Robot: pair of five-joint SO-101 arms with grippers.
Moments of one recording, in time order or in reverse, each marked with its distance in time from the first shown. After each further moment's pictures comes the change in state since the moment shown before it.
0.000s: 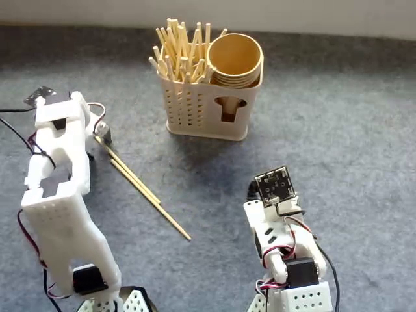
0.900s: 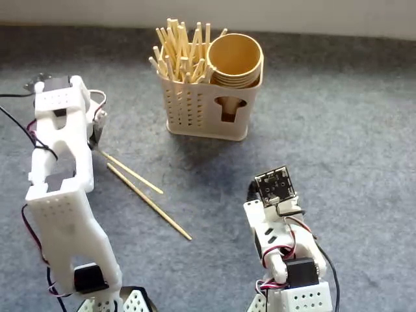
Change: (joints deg) left arm 1.5 1.1 -15.6 14.1 0.0; right arm 0.0 0.0 0.0 0.0 0.0
